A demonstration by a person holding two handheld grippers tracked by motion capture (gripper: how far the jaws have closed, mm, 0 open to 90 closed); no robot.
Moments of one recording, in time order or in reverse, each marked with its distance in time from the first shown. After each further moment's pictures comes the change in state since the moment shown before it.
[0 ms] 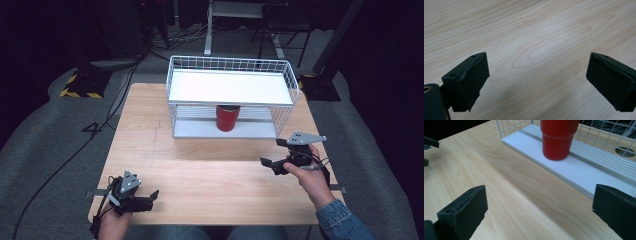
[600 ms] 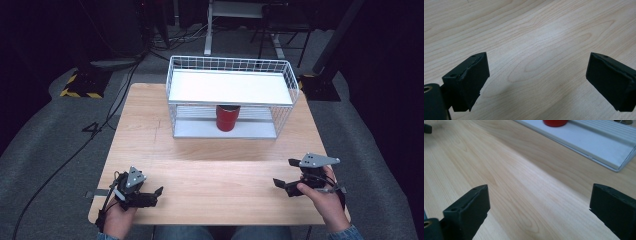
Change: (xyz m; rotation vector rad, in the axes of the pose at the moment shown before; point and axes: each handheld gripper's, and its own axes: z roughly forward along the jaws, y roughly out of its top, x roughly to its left) left arm -0.001 0.010 0.014 0.004 -0.020 0.017; right arm 0.010 -0.057 -0.033 0.078 -0.027 -0.002
